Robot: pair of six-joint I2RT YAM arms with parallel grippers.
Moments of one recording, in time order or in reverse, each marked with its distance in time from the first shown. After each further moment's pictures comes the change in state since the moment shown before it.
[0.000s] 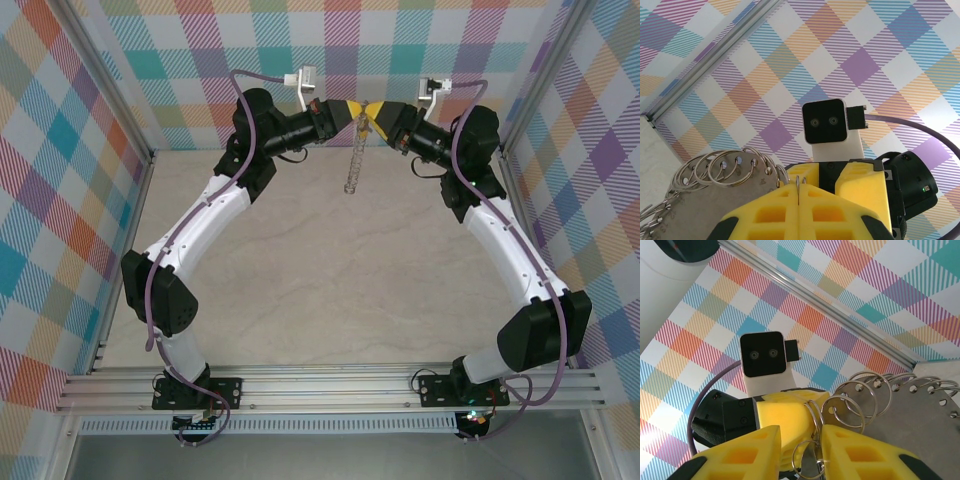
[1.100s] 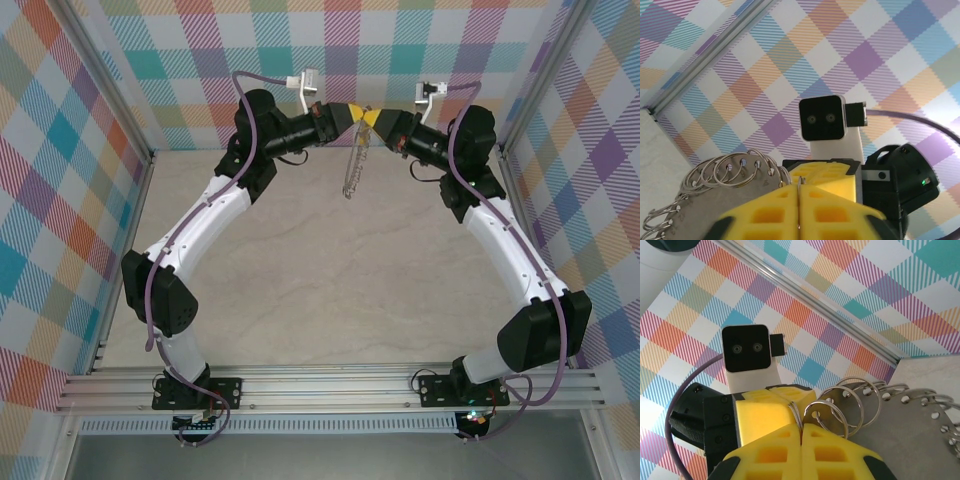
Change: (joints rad) left arm -0.002 -0.001 0.000 -0.042 0.011 0.027; right arm 0.000 -0.002 0.001 -0.083 -0.008 -0.096
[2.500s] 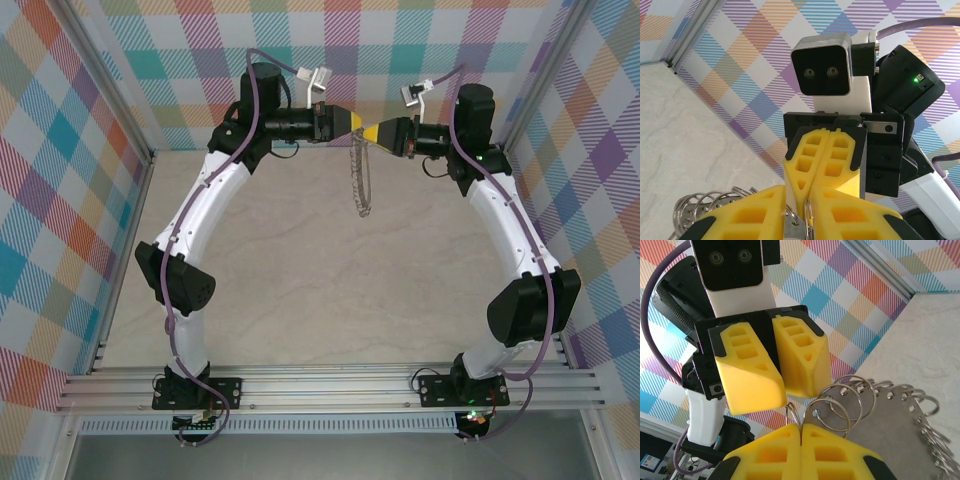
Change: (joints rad) left arm 0.055 0.187 0.437 -0.599 0.211 0.334; right arm -0.088 0.153 0.223 -0.371 -0.402 -0.299
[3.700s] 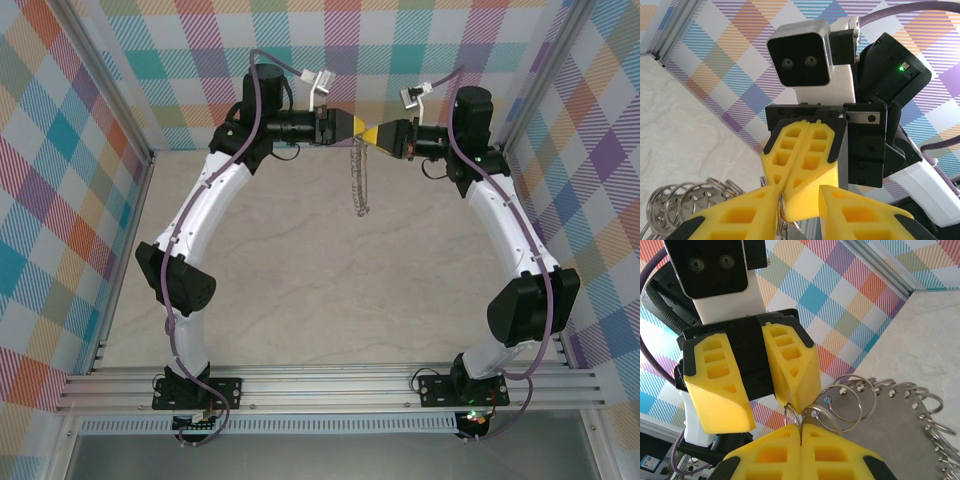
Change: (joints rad) left arm -0.014 0.000 0.003 -0.029 0.037 0.027; right arm 0.000 0.000 -0.023 0.015 0.001 0.001
